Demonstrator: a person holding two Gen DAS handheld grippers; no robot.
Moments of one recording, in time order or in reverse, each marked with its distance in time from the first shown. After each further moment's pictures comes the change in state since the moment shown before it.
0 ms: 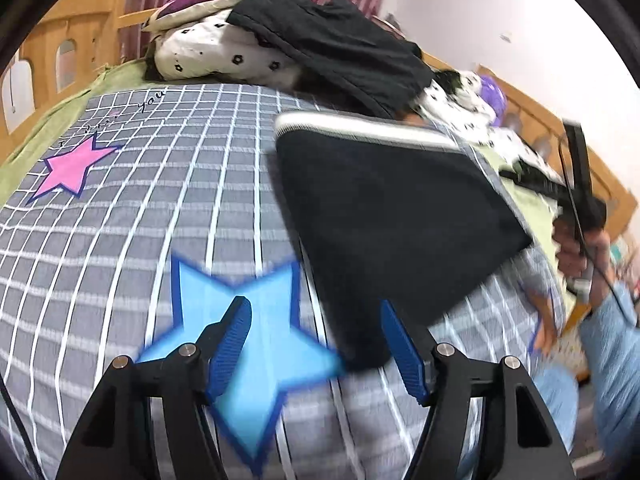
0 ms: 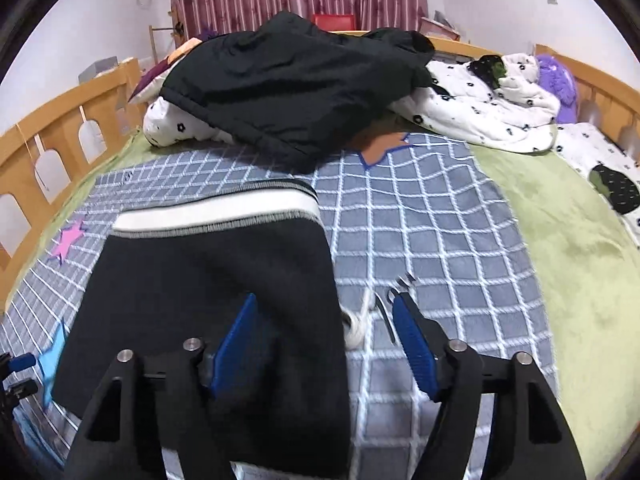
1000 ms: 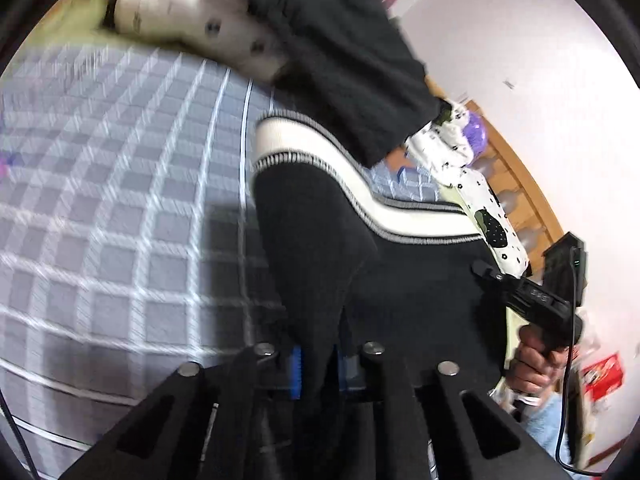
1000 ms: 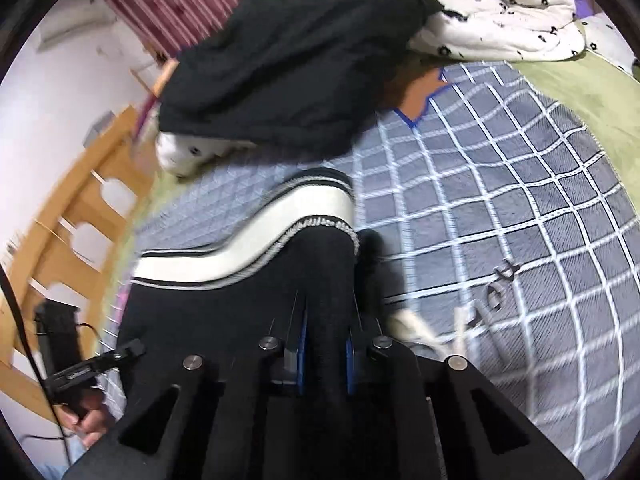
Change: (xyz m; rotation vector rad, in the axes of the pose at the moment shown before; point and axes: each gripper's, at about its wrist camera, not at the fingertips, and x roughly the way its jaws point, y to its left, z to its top) left arm 0.090 0.038 0.129 -0.137 0.075 -0.276; right arm 0.049 0.004 0.034 0.297 0.119 0.248
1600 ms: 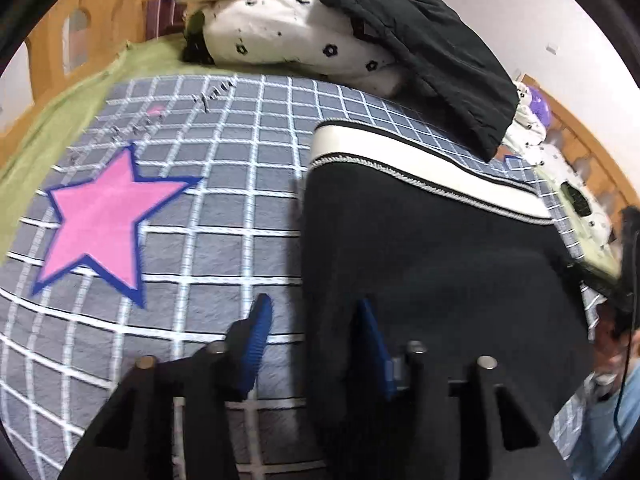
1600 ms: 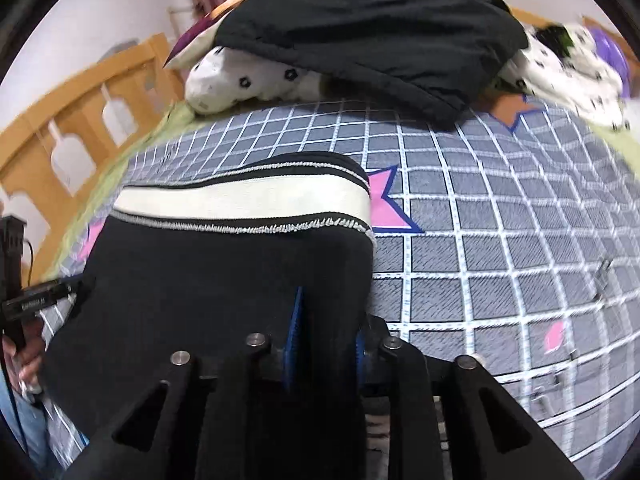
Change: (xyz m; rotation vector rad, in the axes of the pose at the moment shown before) left arm -0.053 0.122 -0.013 0.134 -0.021 0.346; right arm 0.081 0.134 -0.078 -0.294 -0.001 -0.161
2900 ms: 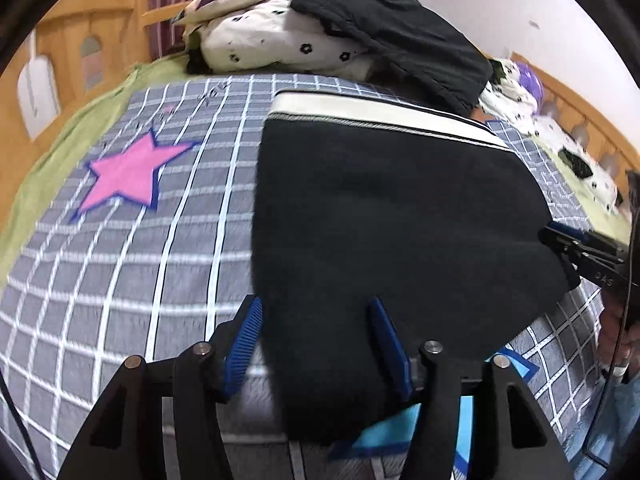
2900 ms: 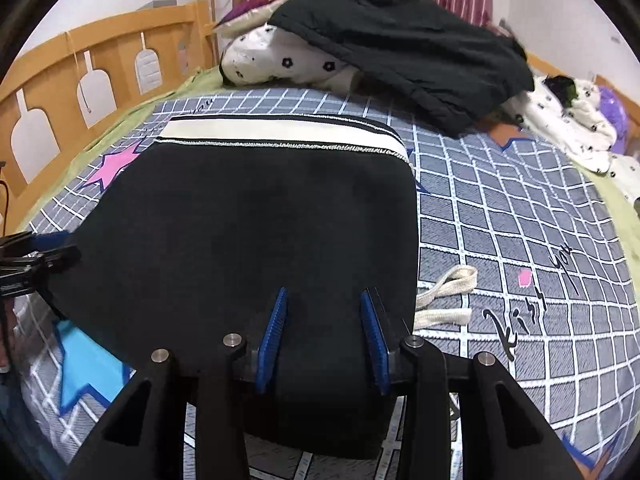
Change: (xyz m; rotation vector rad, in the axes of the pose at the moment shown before) left arm -0.052 -0.043 -0.090 0.044 -0.023 0.054; right arm -0.051 0.028 -0.080 -0.153 -0.043 -0.079
